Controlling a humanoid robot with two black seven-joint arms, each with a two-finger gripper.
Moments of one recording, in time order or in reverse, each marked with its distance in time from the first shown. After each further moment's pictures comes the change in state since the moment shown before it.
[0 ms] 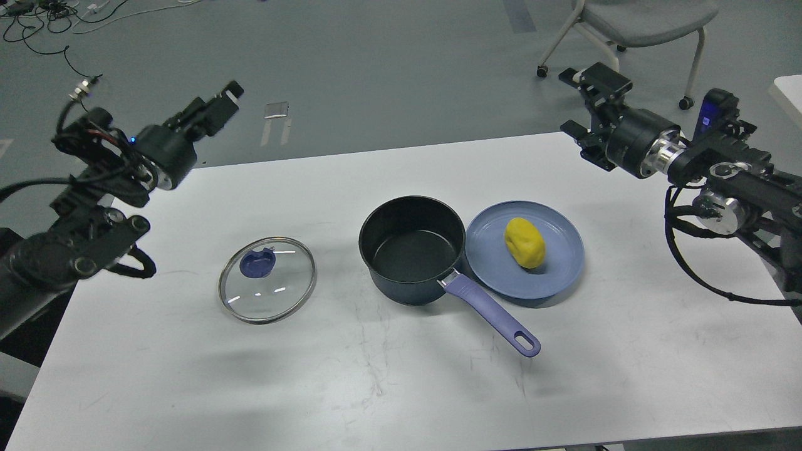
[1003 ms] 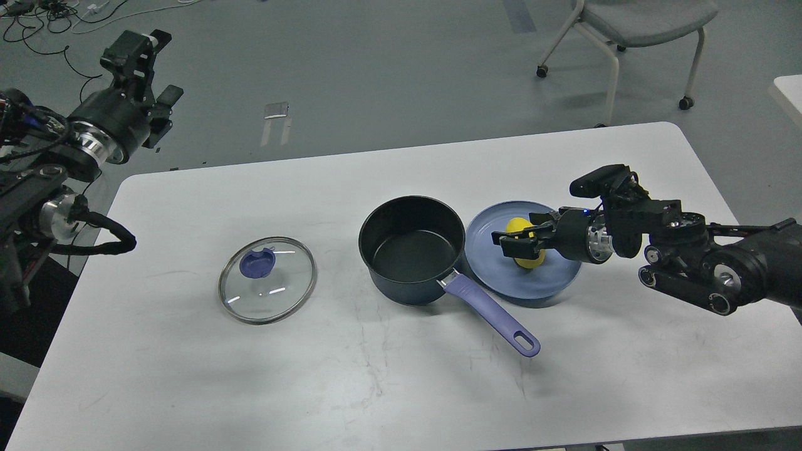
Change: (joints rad) left arm -0.009 0.103 -0.053 0.001 -0.565 -0.329 0.059; right arm 0.080 0.147 -0.462 -0.108 -0.833 -0.126 0.001
